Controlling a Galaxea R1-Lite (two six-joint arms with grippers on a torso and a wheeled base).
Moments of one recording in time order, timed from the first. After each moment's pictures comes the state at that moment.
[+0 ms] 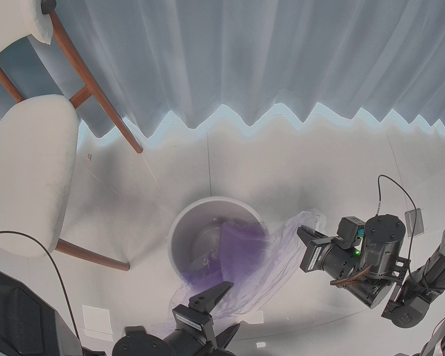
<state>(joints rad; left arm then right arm) -1.17 1.98 -0.17 -1.55 0.51 1.15 0.72 1.87 -0.36 -1.25 -0.30 0.37</state>
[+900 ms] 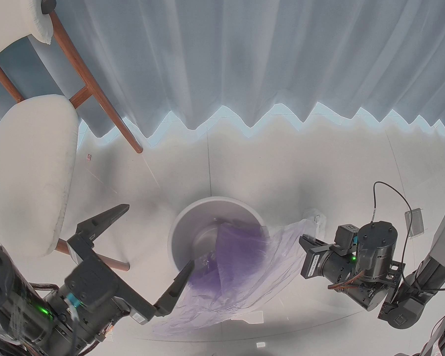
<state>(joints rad) -1.03 1.38 -0.26 -1.11 0.53 0.49 0.69 1.92 -0.34 -1.26 -0.29 0.34</state>
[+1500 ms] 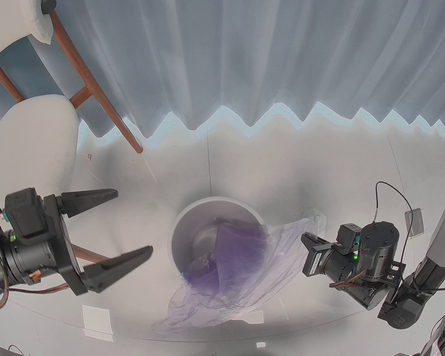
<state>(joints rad) -0.47 1.17 -0.43 -0.66 -0.43 0.16 0.68 1.94 -0.32 -1.32 -0.30 0.33</state>
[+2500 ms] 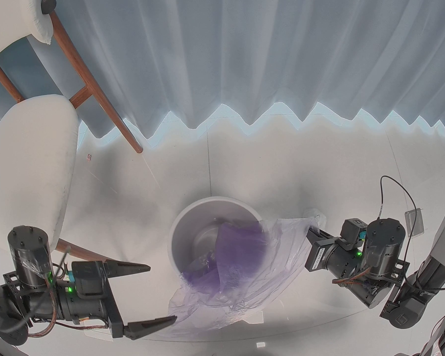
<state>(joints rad) -0.44 1.46 -0.16 -0.89 -0.55 0.26 0.68 1.92 -0.32 -1.36 -0.32 0.31</state>
